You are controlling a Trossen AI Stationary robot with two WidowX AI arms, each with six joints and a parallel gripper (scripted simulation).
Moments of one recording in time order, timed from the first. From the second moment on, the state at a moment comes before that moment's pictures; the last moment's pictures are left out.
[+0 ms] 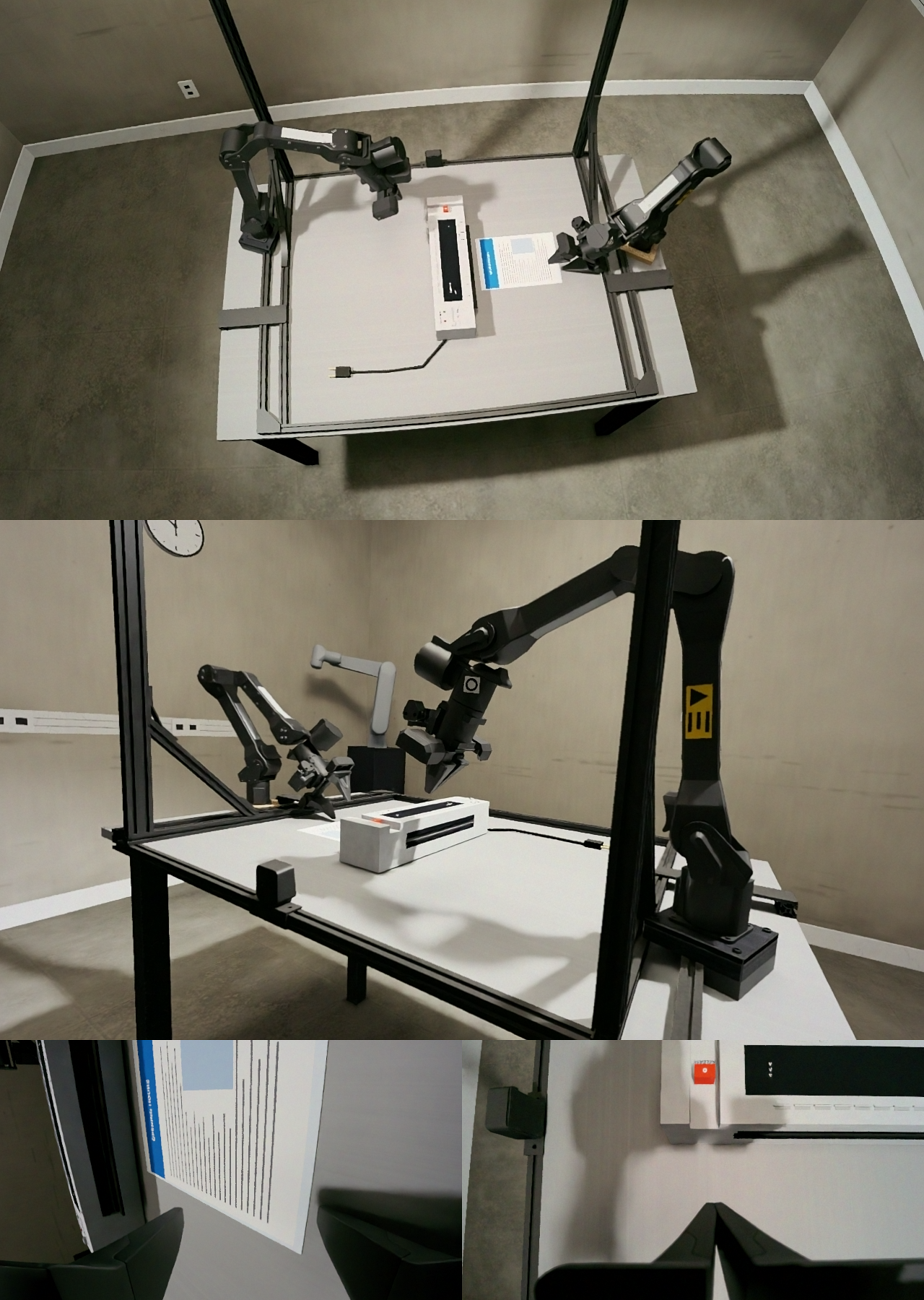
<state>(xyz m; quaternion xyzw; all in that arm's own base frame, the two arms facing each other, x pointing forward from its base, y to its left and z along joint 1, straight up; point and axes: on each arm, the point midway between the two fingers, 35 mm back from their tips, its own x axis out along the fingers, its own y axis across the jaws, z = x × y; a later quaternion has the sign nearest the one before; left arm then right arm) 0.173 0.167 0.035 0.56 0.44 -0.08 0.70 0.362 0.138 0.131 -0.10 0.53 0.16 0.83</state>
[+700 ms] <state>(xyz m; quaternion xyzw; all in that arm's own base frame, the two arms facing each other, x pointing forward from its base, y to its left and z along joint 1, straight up) 0.142 0.220 0.035 0.55 0.44 -0.08 0.70 0.362 0.138 0.131 -0.10 0.53 0.16 0.83</state>
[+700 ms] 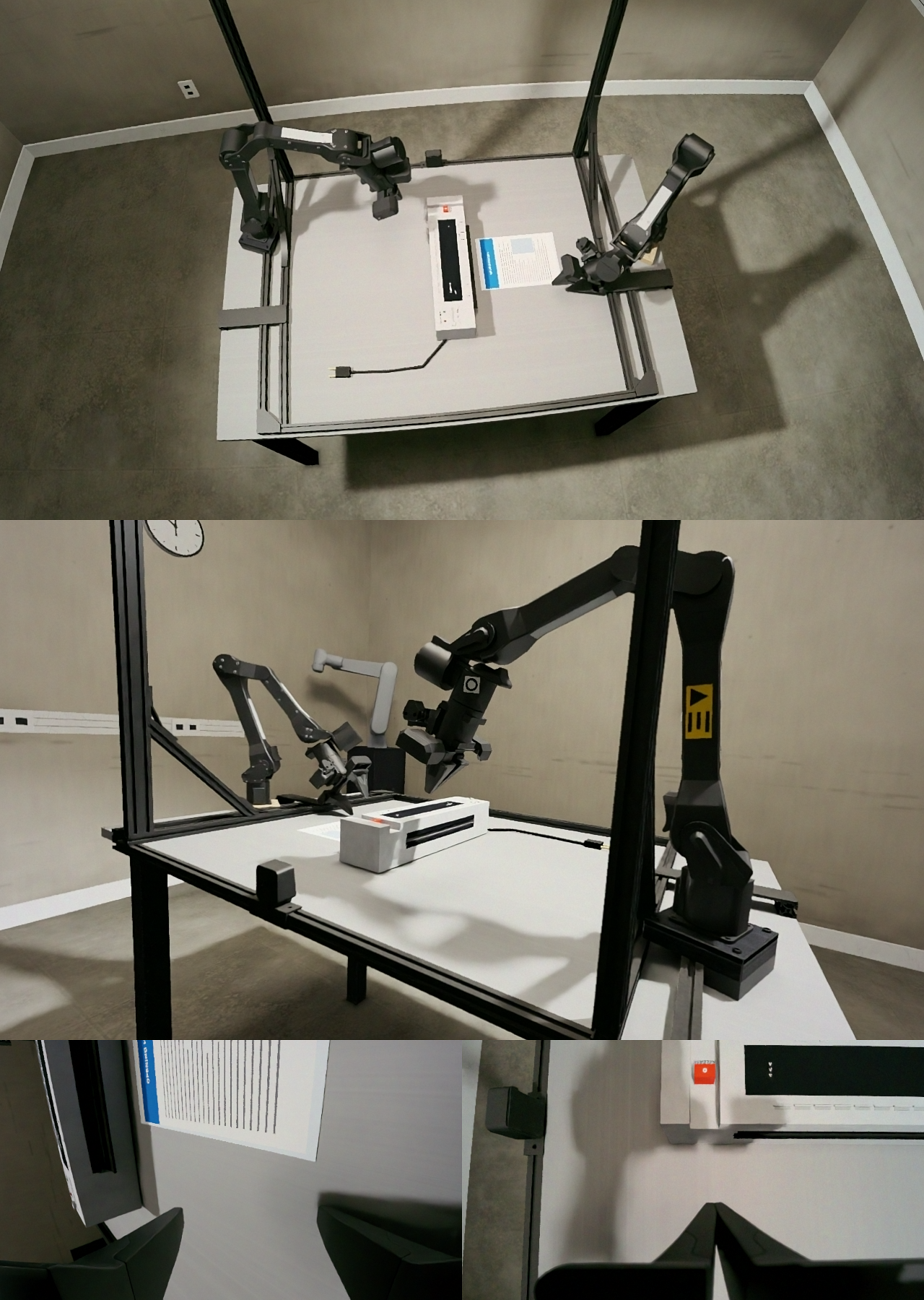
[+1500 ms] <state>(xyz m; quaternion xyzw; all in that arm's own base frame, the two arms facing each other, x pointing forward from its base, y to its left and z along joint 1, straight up) 0.137 0.239 0.045 0.55 0.44 -0.09 0.71 0.362 0.138 0.131 -0.10 0.53 0.16 0.83</state>
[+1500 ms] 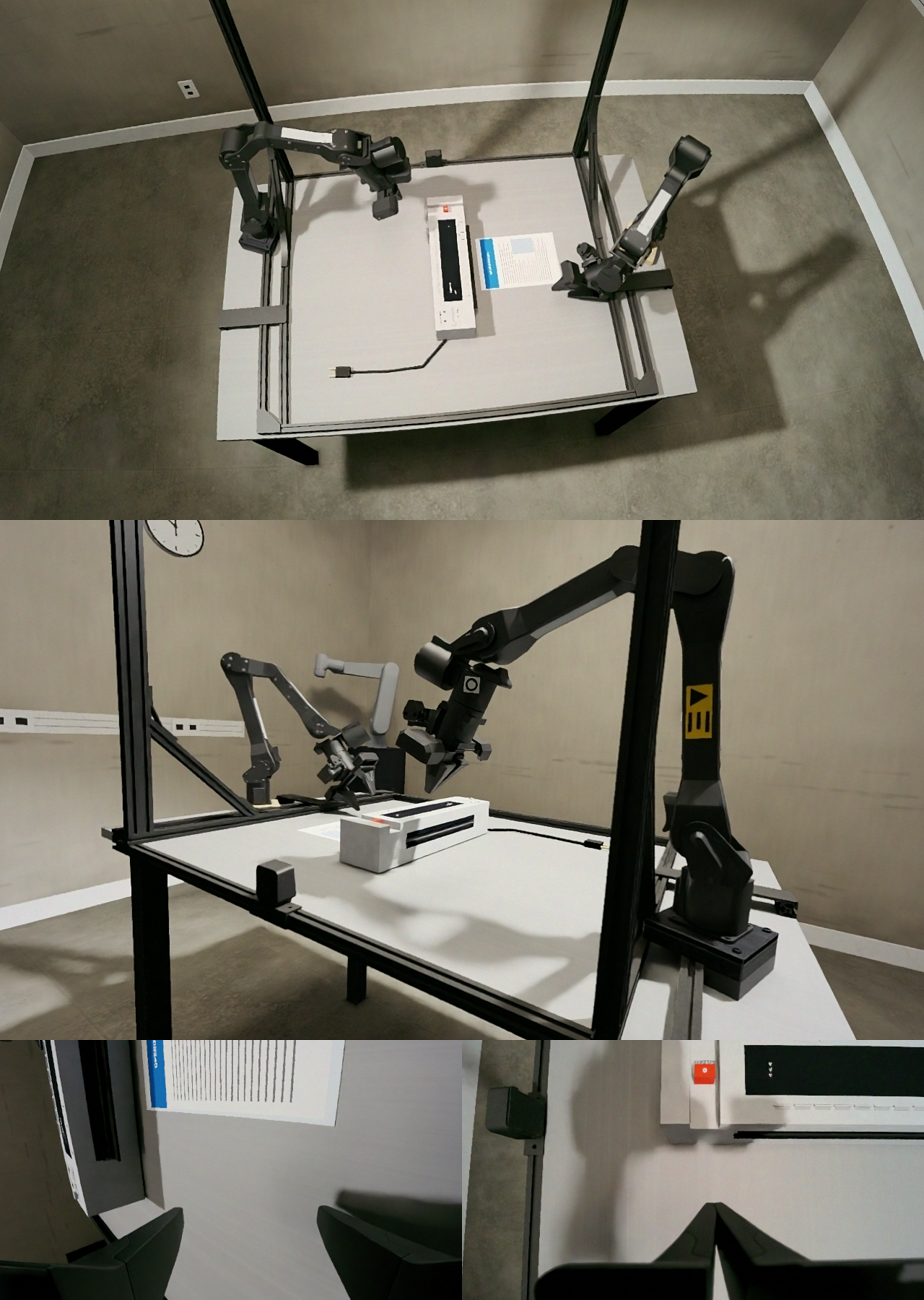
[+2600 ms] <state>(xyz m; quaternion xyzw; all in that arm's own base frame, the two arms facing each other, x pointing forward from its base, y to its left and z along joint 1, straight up) 0.163 0.260 0.121 0.55 0.44 -0.10 0.71 0.362 0.138 0.131 -0.10 0.53 0.16 0.83</state>
